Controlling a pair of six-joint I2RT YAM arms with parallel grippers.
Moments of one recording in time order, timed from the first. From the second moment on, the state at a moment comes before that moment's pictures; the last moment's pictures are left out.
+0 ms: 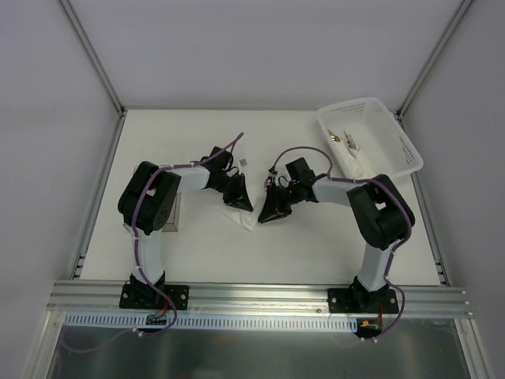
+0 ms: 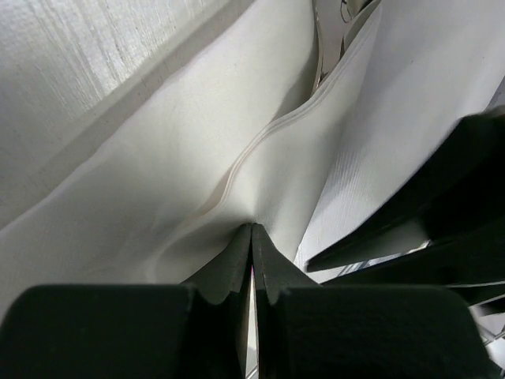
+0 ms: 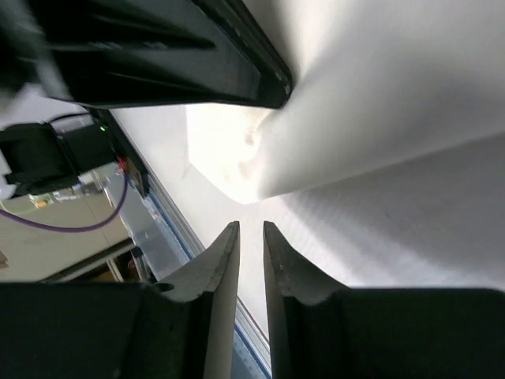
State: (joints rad) left arm -0.45 1.98 1.13 -0.26 0.67 -0.53; right arm 0.58 1.89 0.99 -0.18 -0.79 0.51
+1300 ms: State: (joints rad) left arm -0.46 1.95 1.14 -0.29 0.63 -0.51; right arm 0.58 2.10 1.41 -0.39 -0.52 0.42
